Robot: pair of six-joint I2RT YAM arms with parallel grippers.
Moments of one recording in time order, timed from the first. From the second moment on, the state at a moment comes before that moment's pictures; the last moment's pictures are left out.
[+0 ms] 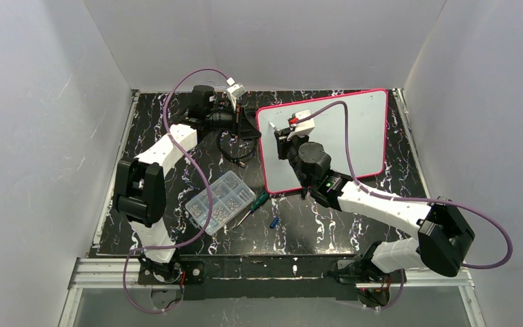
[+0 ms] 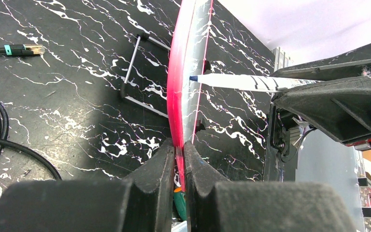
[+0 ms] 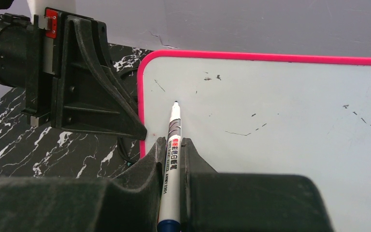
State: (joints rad) left arm -0.31 1.77 1.36 -0.12 1.02 -0.12; right arm 0.93 1.32 0.86 0.46 0.53 0.10
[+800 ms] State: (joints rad) left arm -0.31 1.76 1.36 -0.14 1.01 -0.11; right arm 0.93 1.31 0.85 0.45 0.67 0.07
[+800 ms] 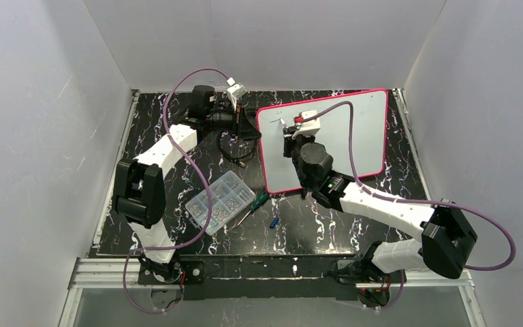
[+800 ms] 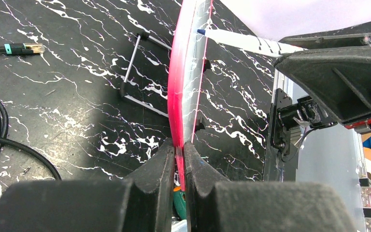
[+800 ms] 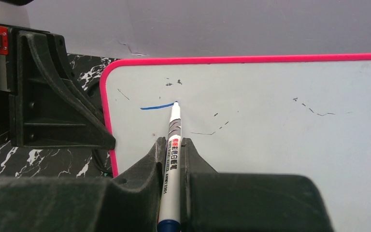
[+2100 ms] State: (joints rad) left arm -0.32 1.76 1.36 -0.14 1.01 -0.10; right arm 0.93 1.31 0.85 0.45 0.52 0.05
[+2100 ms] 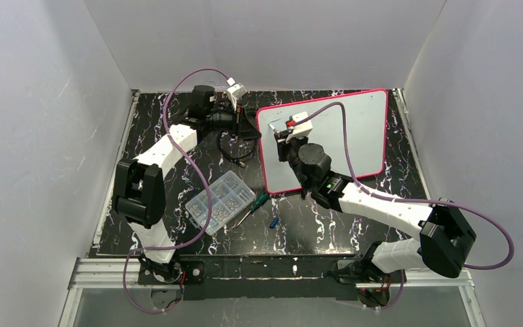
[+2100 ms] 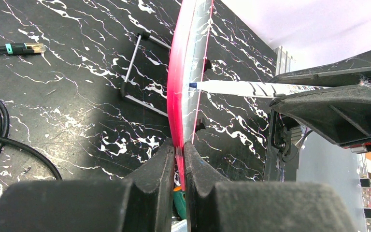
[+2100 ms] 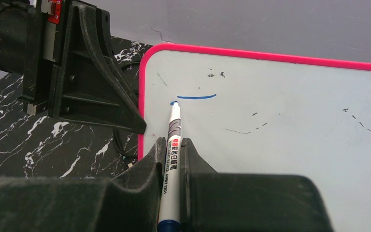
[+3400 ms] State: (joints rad) left arm -0.32 1.75 1.36 -0.14 1.00 -0.10; right arm 1.00 1.24 0.77 0.38 0.56 0.08
